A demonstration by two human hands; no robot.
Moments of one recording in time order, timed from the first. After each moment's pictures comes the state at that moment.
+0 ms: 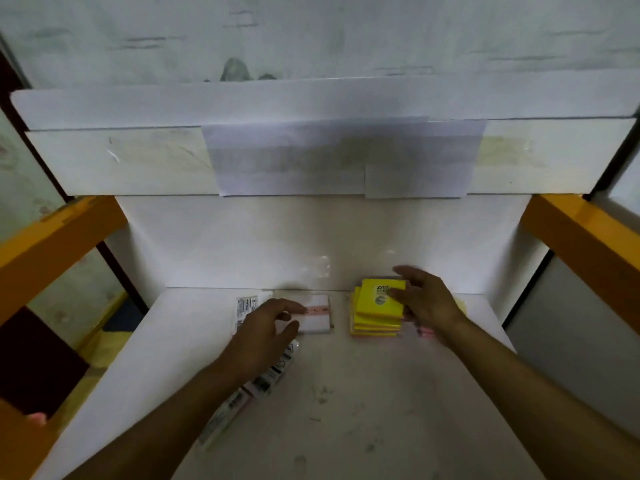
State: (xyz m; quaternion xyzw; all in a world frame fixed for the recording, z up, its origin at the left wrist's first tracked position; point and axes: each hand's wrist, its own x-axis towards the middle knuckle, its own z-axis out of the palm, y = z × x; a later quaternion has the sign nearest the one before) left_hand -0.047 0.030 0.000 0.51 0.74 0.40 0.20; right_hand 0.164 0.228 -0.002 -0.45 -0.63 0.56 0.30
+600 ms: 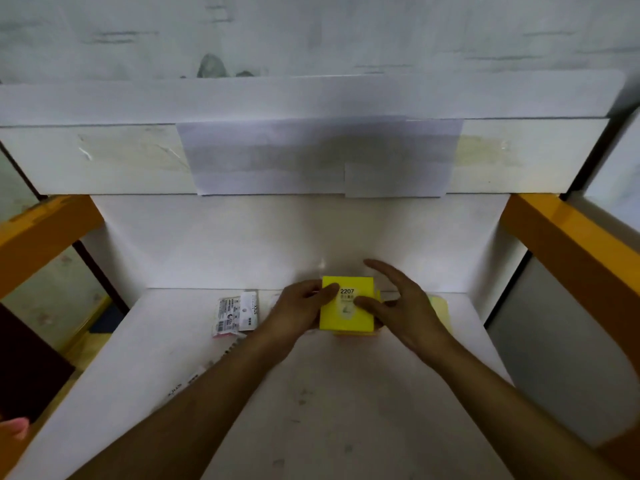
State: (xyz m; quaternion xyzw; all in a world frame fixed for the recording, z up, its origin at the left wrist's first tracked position) left_hand 0.014 0.100 0.024 0.31 0.63 0.56 0.44; right_hand 0.175 0.185 0.020 -0.34 -0.74 0.46 0.35
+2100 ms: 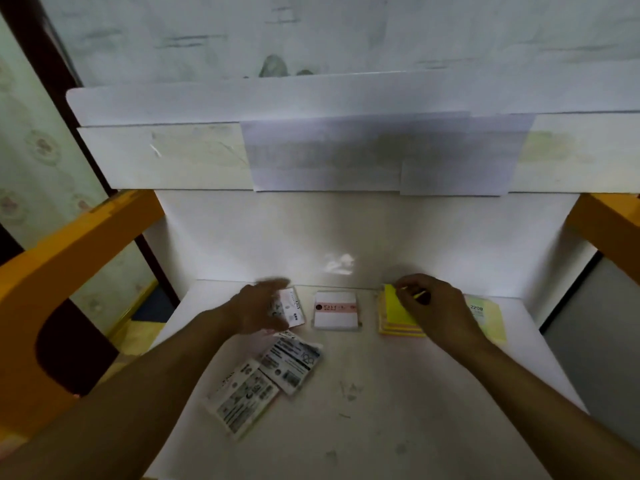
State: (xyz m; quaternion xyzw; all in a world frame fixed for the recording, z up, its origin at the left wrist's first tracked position) left_hand -0.160 0.044 -0.015 0.58 0.79 0.12 0.18; right_hand 0.148 0.171 0.023 -0.40 -0.79 0.35 0.30
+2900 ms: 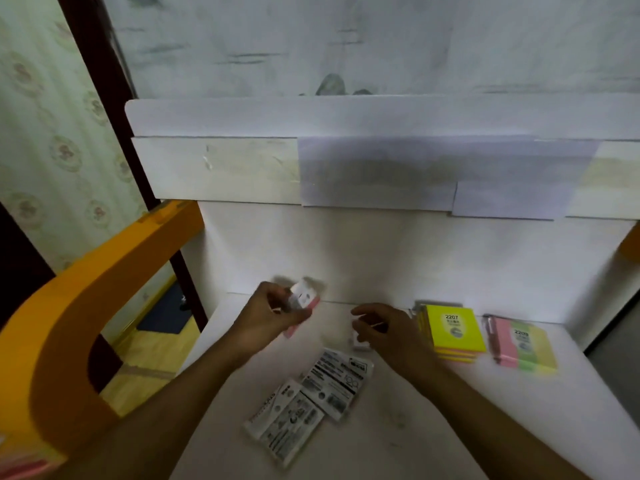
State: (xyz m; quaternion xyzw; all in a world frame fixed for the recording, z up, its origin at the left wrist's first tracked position) left_hand -0.153 -0.008 0.022 0.38 0.74 0.49 0.28; right_hand 0.043 0.112 0.005 -0.34 -0.77 0.47 0.26
